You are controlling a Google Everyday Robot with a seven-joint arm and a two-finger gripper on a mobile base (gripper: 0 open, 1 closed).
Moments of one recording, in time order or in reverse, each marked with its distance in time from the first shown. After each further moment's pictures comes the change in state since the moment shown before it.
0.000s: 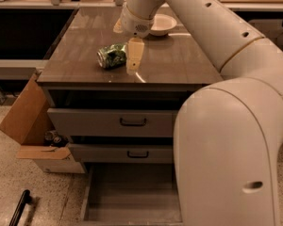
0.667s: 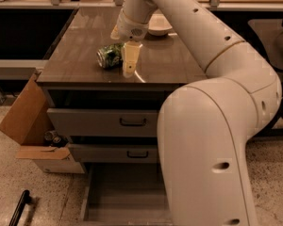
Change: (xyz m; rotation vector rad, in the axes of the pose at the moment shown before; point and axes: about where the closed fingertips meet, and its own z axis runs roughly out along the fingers) arm -0.002 -0.005 0.025 -0.066 -0.023 0.017
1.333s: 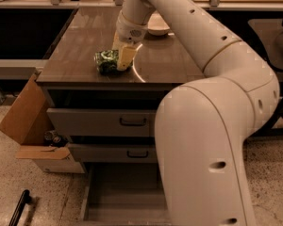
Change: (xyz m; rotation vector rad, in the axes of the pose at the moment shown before) arm 0.003 -0.003 0.007 -0.004 0.021 0.012
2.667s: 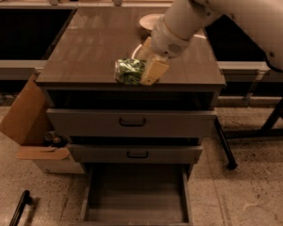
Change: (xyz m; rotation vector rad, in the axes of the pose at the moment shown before) arm 0.019 0.117 -0.070 0.133 -0.117 0.128
